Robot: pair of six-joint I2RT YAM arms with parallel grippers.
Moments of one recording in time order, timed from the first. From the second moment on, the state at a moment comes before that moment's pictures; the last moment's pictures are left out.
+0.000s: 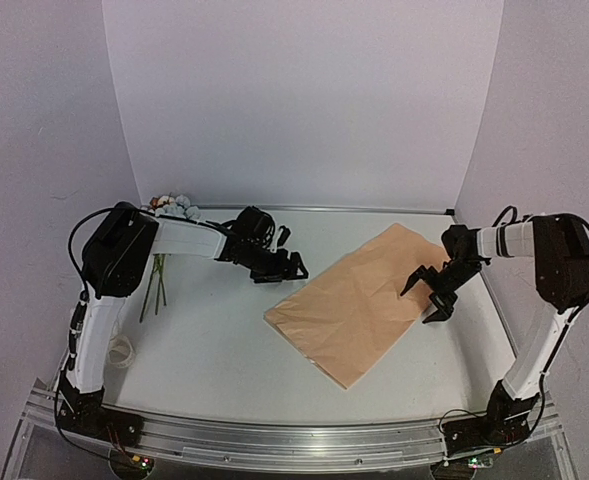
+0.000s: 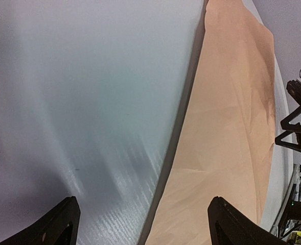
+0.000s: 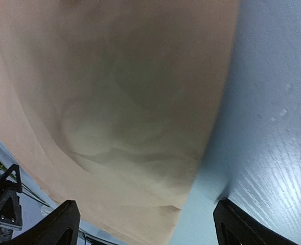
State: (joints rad) left arm -0.68 2.27 1.62 -0.19 0.40 -0.49; right arm 0.10 1.84 1.10 -0.66 -0.46 0.88
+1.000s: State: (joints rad) left arm -0.76 2.02 1.23 -0.14 0.36 -0.70; right arm 0.29 2.01 1.32 -0.70 -0.50 0.82
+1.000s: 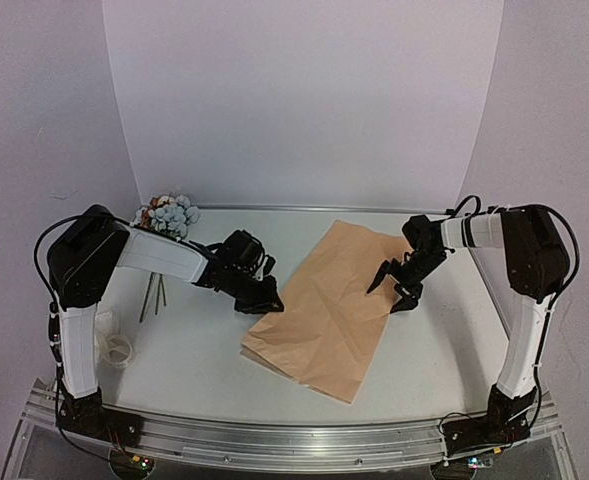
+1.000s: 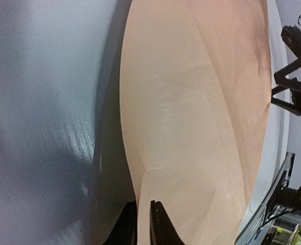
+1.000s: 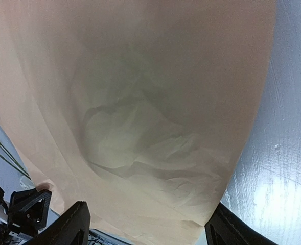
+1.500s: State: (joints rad) left arm -0.76 1.72 1.24 -0.28 0.23 -0.60; right arm 0.42 2.12 1.50 -0.76 -0.47 0.87
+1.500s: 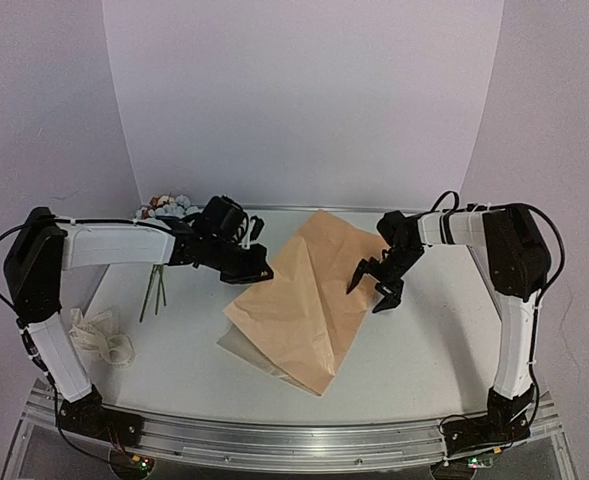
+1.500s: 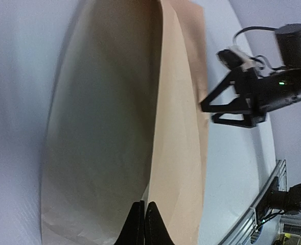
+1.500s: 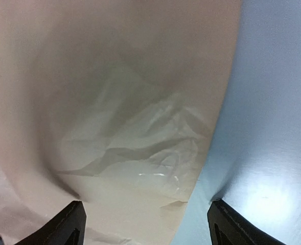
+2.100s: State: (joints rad) left arm -0.81 1.79 1.67 -0.50 0.41 -0.24; right arm 0.52 1.89 1.20 -0.52 -0.28 1.15
